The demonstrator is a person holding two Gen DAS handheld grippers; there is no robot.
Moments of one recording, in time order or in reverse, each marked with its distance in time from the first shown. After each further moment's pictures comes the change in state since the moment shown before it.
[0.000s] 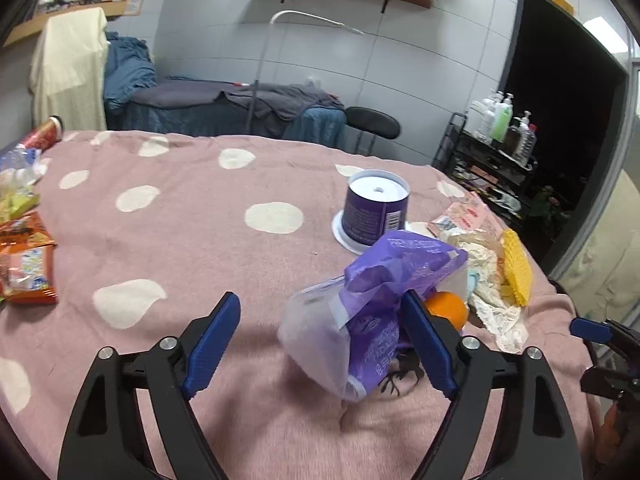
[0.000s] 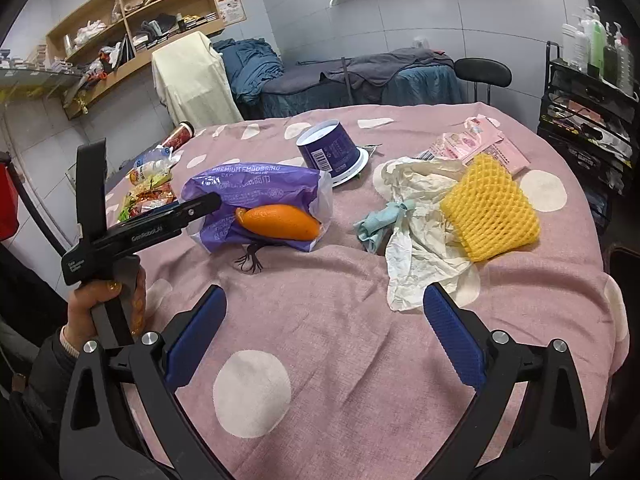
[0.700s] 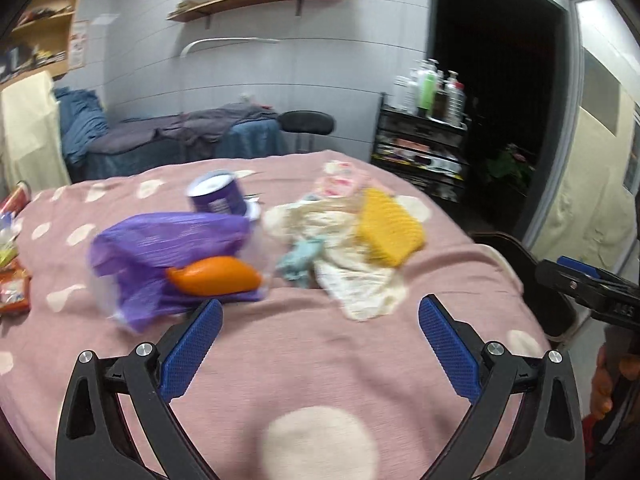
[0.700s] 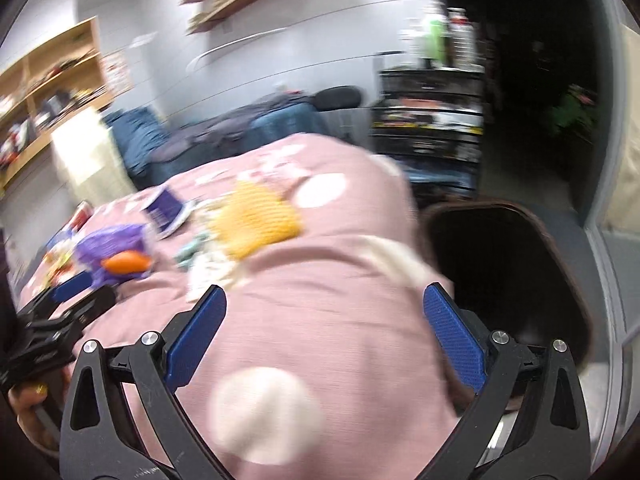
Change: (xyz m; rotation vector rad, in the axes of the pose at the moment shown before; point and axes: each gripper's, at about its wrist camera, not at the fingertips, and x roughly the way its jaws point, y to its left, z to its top) left arm -0.032 -0.152 -0.045 0.184 -0.035 0.010; right arm -0.097 -0.116 -0.049 0.215 -0.183 -0.298
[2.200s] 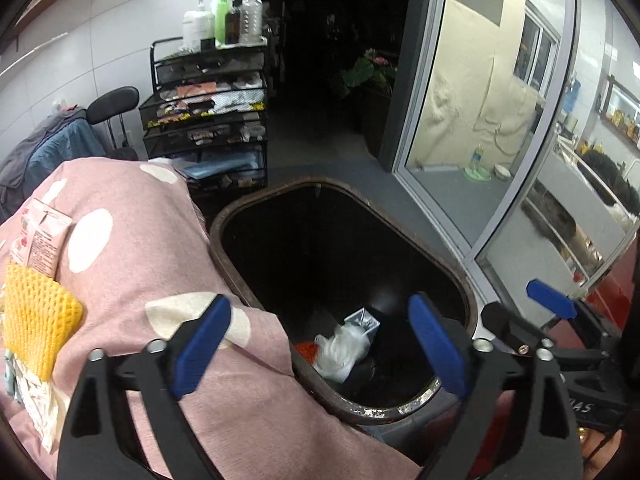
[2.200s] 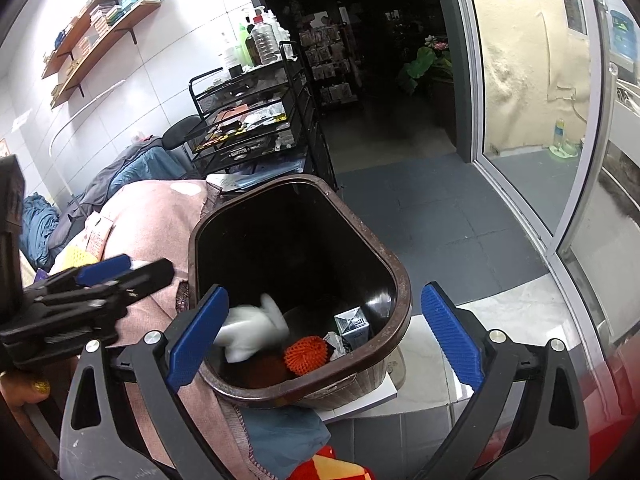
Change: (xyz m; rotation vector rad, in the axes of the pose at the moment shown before) left arm 0.112 -0.282 0.023 0.350 0.249 -0.443; right arm -0.063 -0.200 -0.057 0.411 -0.066 -0.418
